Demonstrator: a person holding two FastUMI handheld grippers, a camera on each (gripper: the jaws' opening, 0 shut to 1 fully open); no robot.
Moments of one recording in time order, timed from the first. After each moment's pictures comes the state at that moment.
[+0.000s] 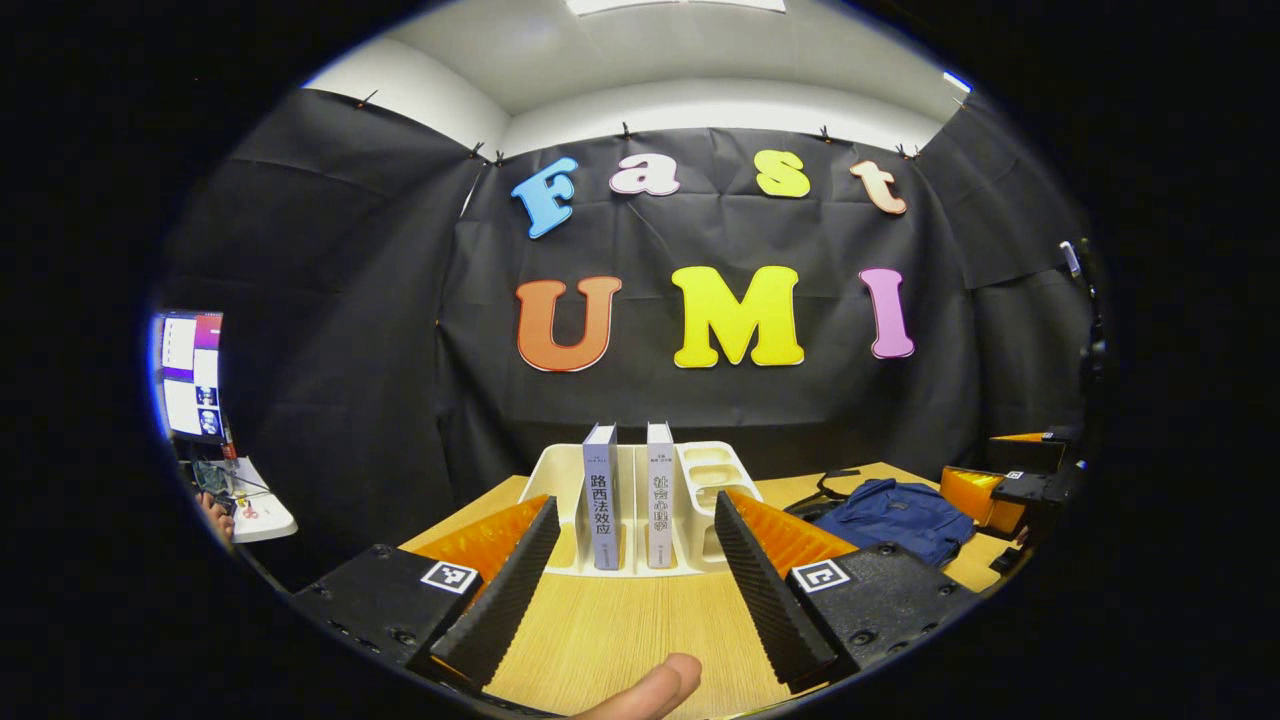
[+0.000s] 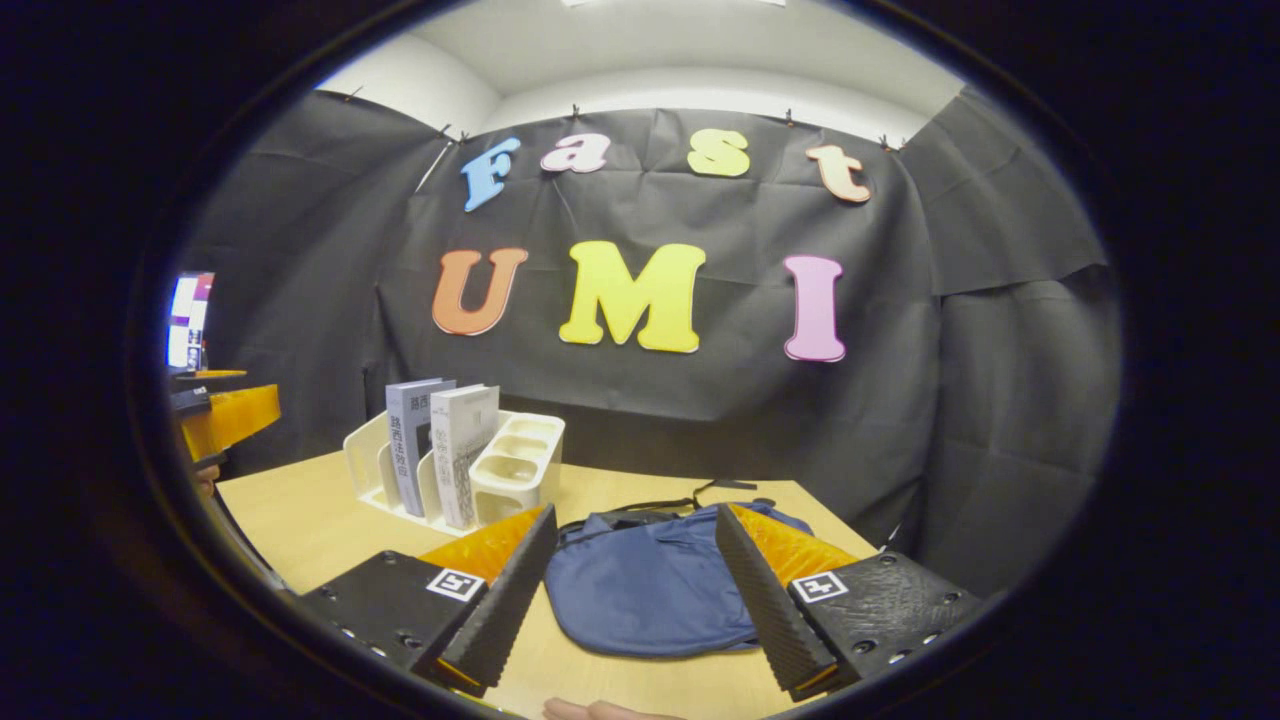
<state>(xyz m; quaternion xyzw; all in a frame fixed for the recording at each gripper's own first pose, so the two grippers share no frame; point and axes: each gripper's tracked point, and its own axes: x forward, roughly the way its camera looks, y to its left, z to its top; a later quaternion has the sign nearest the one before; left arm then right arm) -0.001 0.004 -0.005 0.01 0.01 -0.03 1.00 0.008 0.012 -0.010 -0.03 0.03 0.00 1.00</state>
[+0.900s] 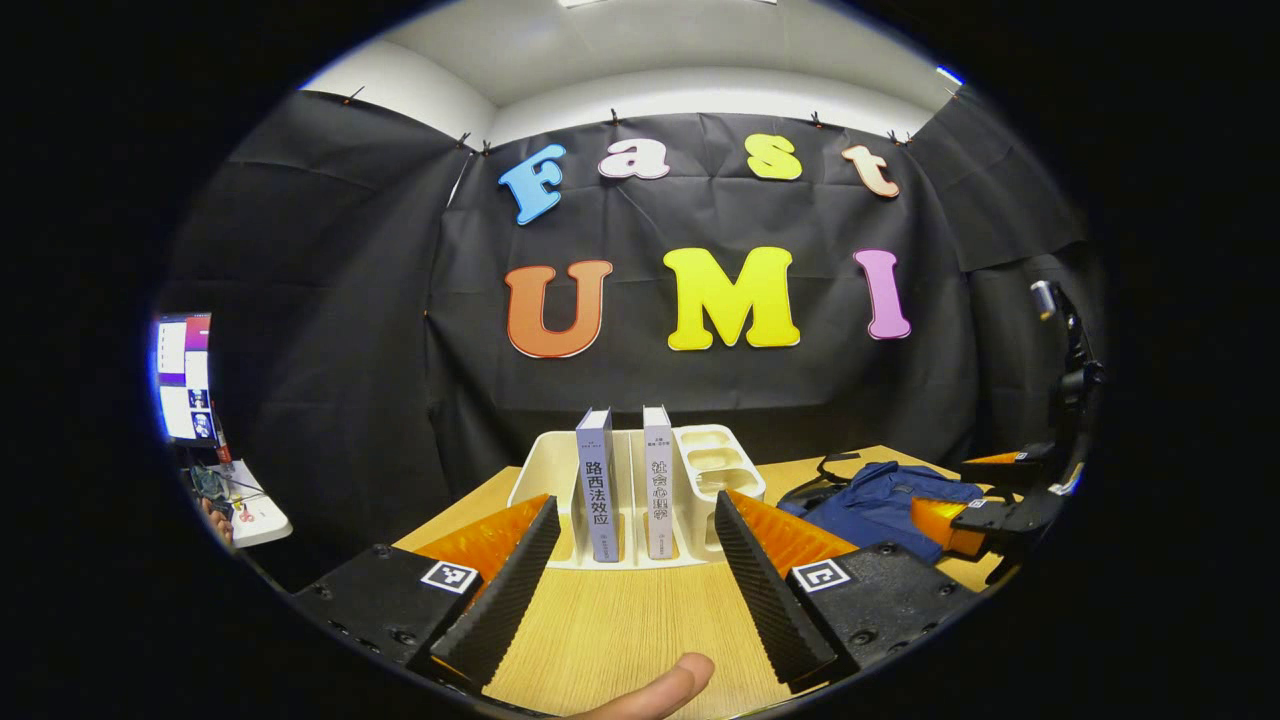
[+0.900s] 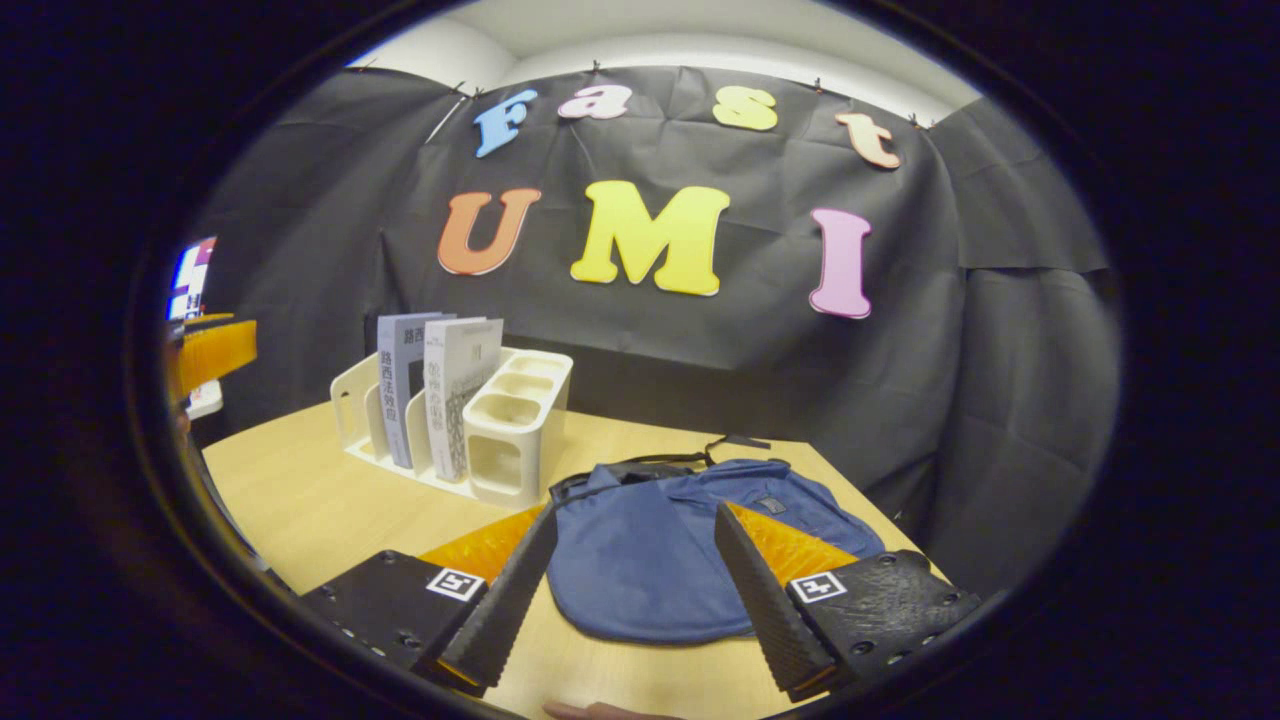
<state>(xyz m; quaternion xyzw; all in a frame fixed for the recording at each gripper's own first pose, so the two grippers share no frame) 0.009 0.002 -0.021 0.03 0.03 -0.04 1.00 0.053 0.028 -0.080 -0.06 0.11 0.00 0.99</state>
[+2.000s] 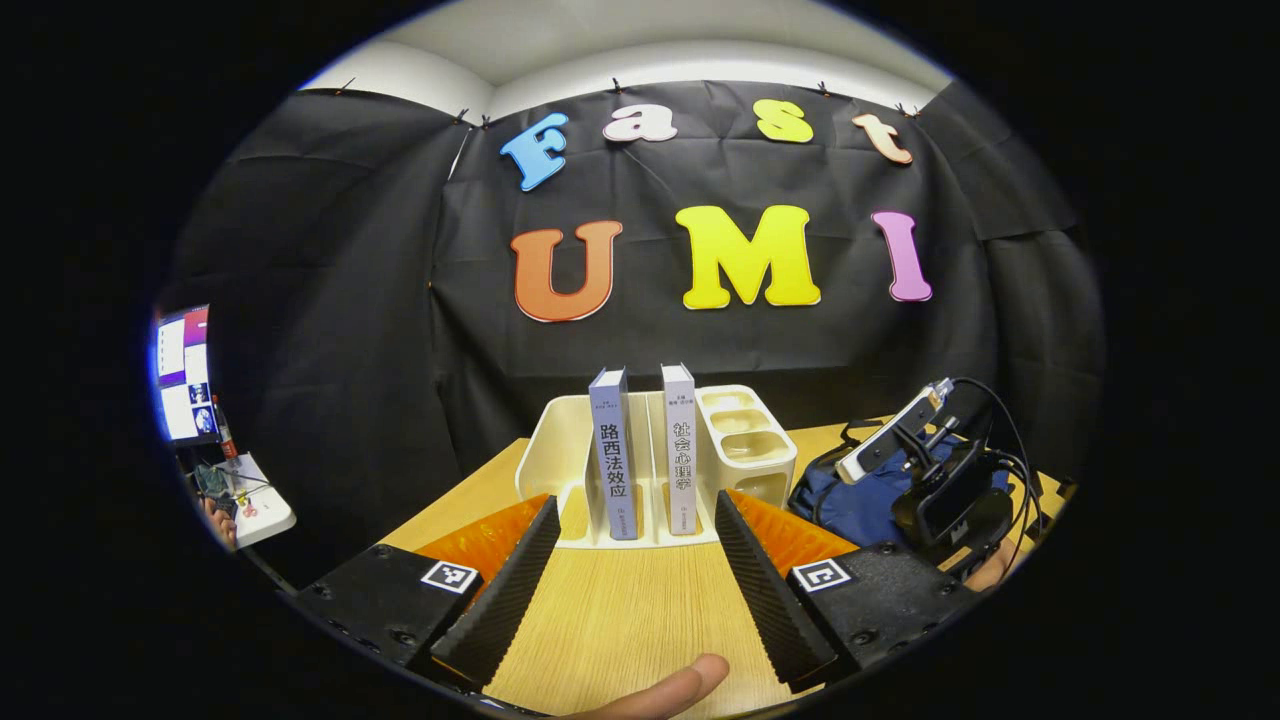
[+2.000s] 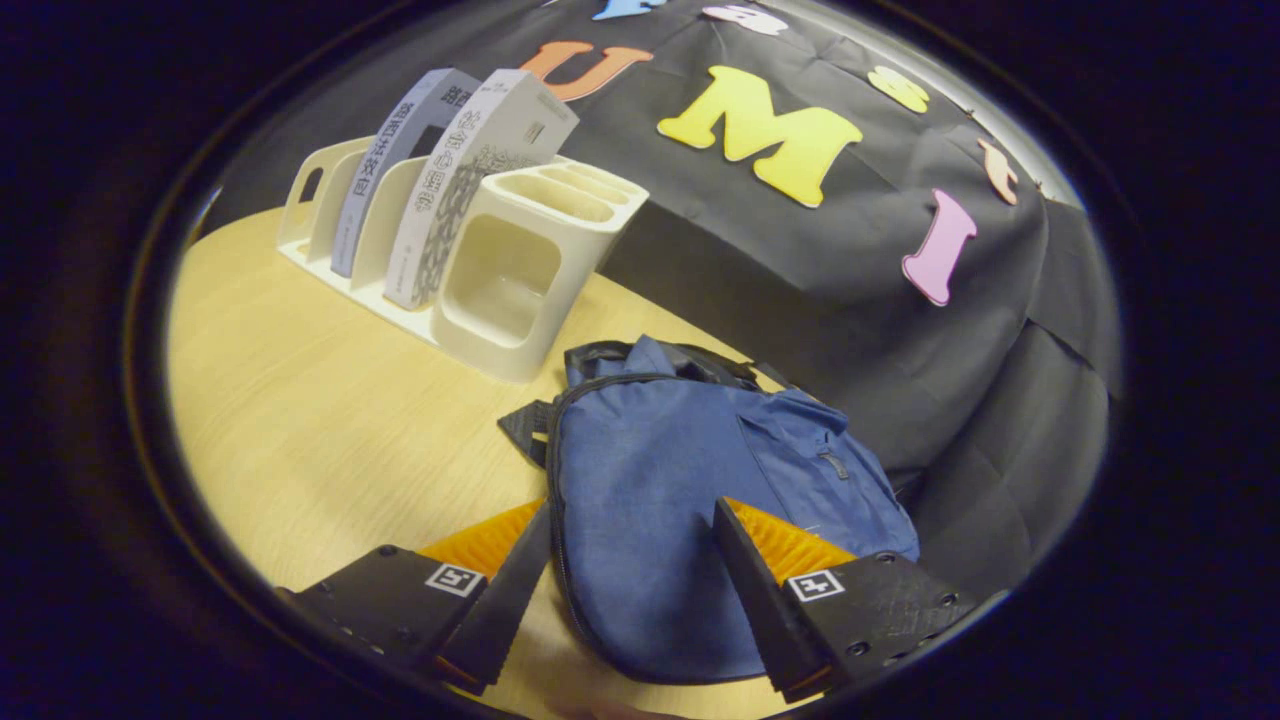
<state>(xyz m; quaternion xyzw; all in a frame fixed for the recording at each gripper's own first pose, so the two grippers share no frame) 0.034 0.016 -0.062 0.04 0.09 -0.02 1.00 0.148 0.068 -0.208 -0.24 0.24 -0.05 0.94</state>
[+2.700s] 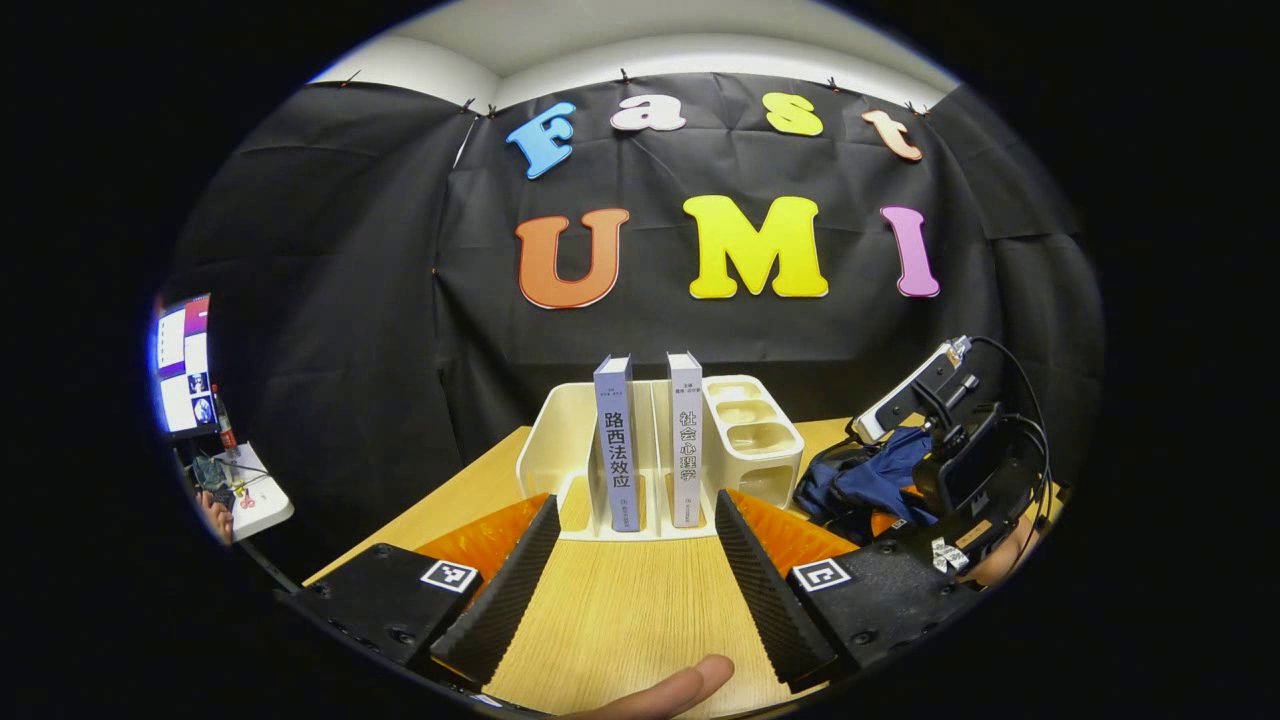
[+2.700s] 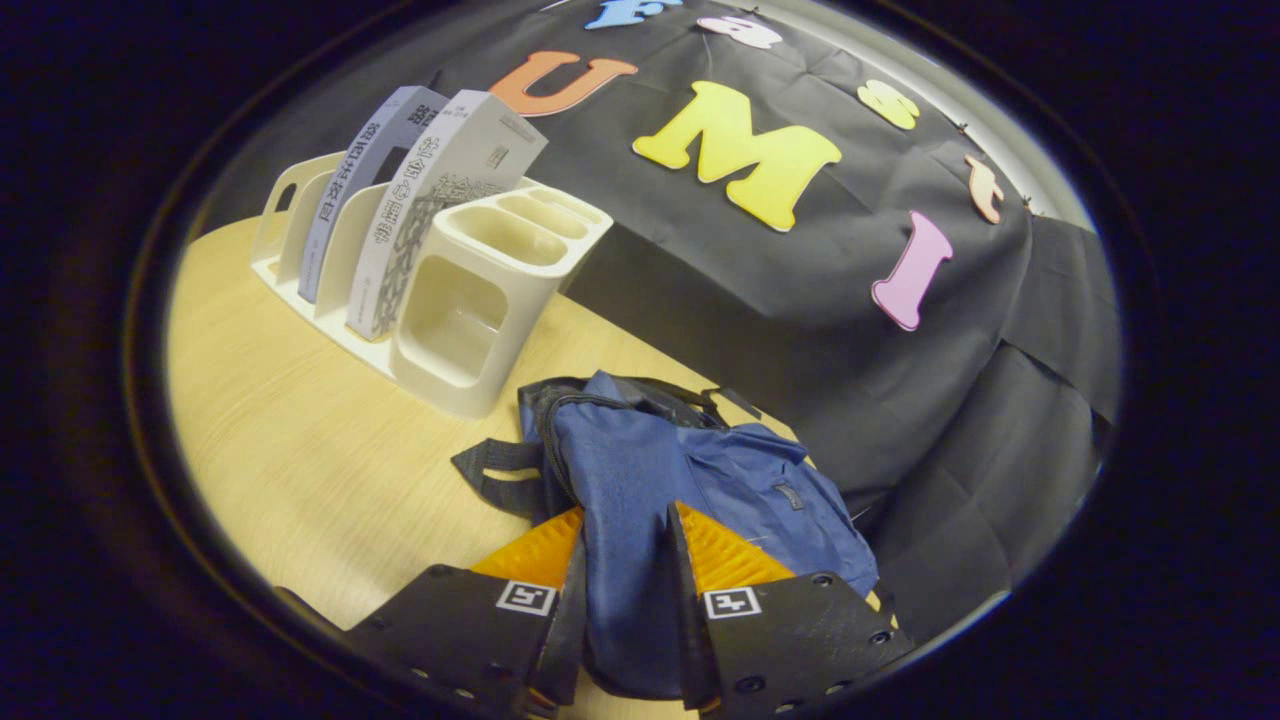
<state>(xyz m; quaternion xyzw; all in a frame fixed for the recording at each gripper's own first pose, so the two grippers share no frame) 0.035 0.019 -0.066 0.03 0.09 -0.01 1.00 0.160 0.056 -0.173 -0.23 0.21 -0.08 0.95</state>
